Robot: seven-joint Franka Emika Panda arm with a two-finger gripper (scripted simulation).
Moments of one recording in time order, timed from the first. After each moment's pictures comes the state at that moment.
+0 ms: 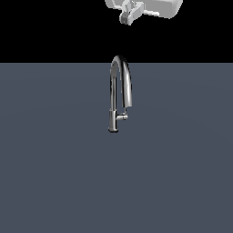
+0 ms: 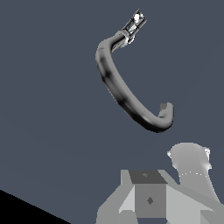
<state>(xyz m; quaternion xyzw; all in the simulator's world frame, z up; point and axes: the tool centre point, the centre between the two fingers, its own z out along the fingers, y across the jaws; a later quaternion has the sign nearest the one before) -0.040 -0.024 0.386 -0.91 0.23 0.28 0.22</state>
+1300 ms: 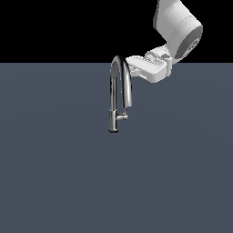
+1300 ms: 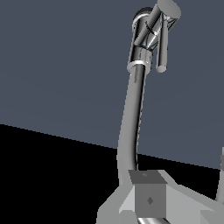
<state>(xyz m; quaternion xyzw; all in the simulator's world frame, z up) 0.060 -0.038 0.246 -0.73 0.36 0.46 0.36</state>
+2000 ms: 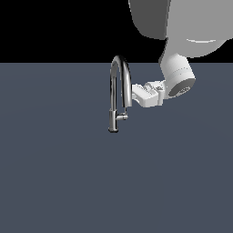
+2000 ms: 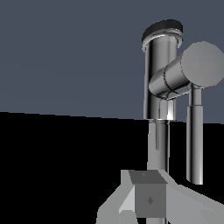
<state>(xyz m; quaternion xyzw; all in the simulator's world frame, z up) 0.087 -0.034 0.154 -0.60 0.42 0.54 0.42</state>
